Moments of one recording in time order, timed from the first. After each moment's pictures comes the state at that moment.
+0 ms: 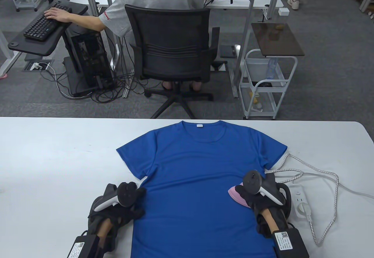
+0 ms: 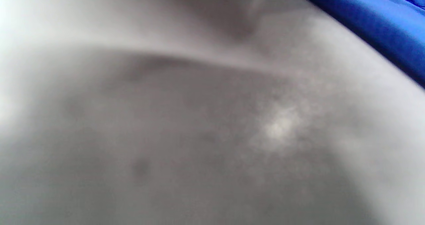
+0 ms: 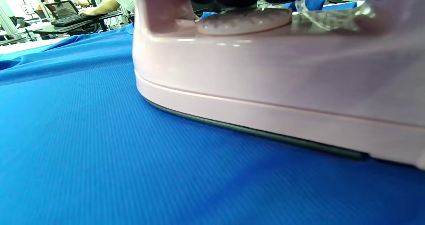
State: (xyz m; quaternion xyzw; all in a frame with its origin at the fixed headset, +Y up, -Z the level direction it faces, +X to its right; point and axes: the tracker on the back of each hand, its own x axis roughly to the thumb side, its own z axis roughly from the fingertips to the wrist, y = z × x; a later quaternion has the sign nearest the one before) left_hand -0.239 -0.809 -0.372 -0.29 -0.12 0.08 0.95; right_hand 0.213 -0.735 -0.382 0.03 0.11 0.99 0.05
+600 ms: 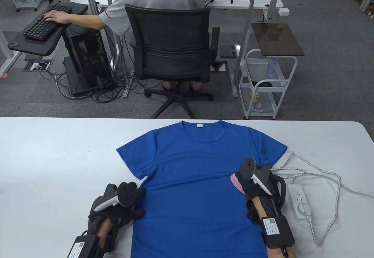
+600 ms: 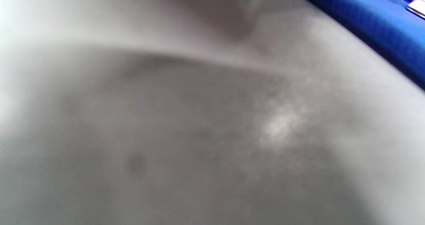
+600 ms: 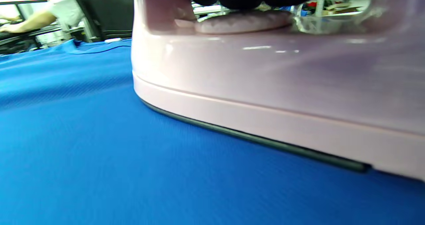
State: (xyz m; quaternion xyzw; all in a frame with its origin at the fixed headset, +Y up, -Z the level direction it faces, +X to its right) left_hand -0.239 -0.810 -0.372 -0.29 -0.13 0.08 0.94; right_hand 0.200 -0.737 -0.434 -0.12 0.08 0.99 0.05
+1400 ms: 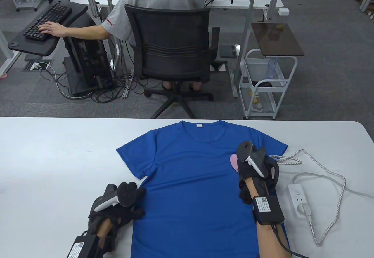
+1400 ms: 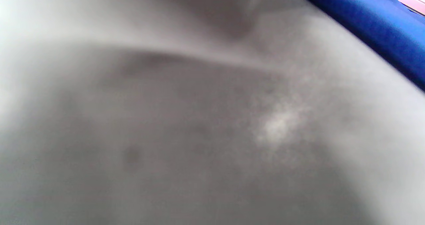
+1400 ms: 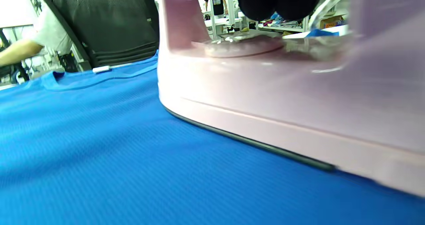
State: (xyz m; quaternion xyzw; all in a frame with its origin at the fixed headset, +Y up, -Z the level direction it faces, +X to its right) left_hand -0.238 -0.810 -0.372 -0.29 -0.13 0.09 0.94; right_hand 0.196 -0.725 -0.468 -0.12 0.05 0.99 0.05
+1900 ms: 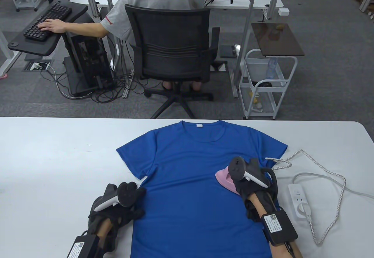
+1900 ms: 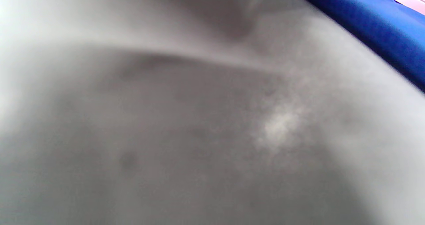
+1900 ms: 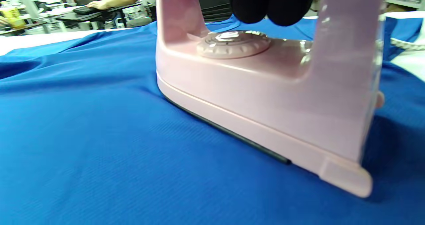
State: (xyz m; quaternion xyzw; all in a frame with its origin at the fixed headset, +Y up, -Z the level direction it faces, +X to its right) left_hand -0.238 -0.810 -0.372 -0.29 -0.13 0.09 0.94; right_hand 0.166 -0.717 -0.418 0.08 0.12 0.99 0.03
